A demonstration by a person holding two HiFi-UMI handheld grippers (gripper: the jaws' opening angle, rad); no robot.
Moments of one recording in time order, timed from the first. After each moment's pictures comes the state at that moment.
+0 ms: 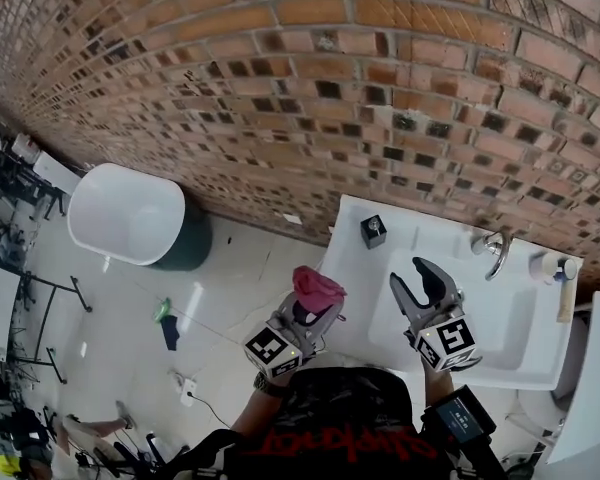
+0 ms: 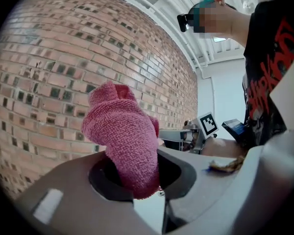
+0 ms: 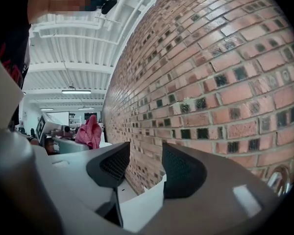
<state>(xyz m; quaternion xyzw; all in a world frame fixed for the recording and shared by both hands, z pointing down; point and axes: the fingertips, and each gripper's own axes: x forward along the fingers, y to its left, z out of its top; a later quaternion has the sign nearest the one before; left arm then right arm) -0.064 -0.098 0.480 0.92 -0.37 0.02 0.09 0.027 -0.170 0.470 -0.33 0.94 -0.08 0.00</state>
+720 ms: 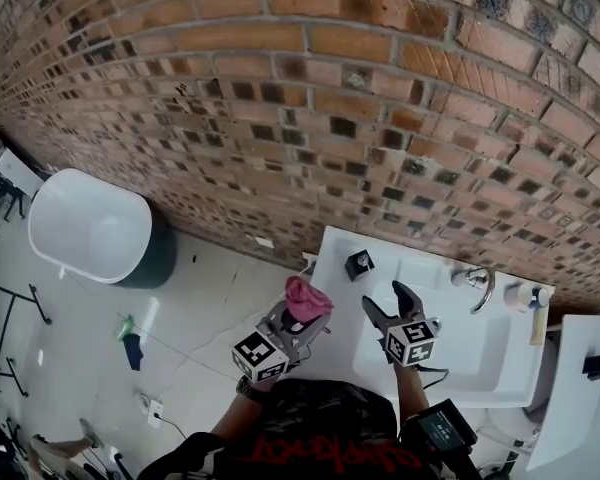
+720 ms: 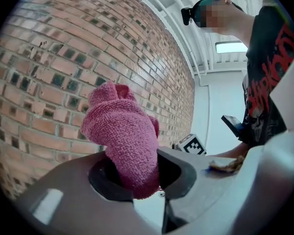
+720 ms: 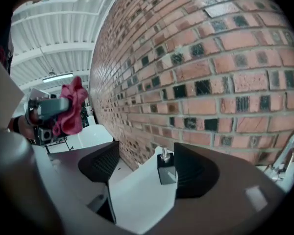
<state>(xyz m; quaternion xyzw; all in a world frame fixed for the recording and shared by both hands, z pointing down) -0.119 -0.154 0.494 0.94 -0.33 0.00 0.12 -0.026 -0.235 0.608 -0.38 0.90 -0.17 -0.13</state>
